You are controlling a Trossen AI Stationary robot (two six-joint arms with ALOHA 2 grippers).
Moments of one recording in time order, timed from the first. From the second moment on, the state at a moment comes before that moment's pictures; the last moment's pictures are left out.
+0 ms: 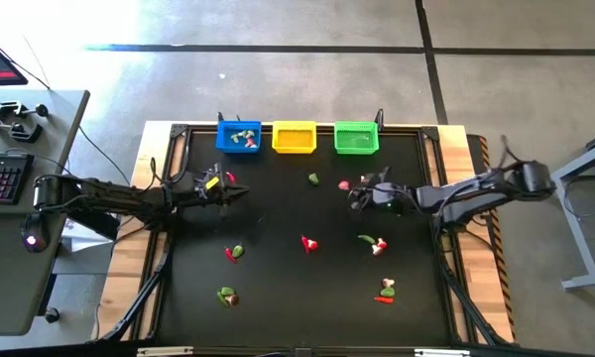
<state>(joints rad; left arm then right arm) 0.24 0.92 0.01 0.81 0.03 -0.10 -0.04 1.29 0.36 0.38 0.42 0.50</state>
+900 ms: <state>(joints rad) 0.24 0.91 0.01 0.81 -0.07 -0.07 -0.25 2.13 1.41 0.39 0.27 0.18</state>
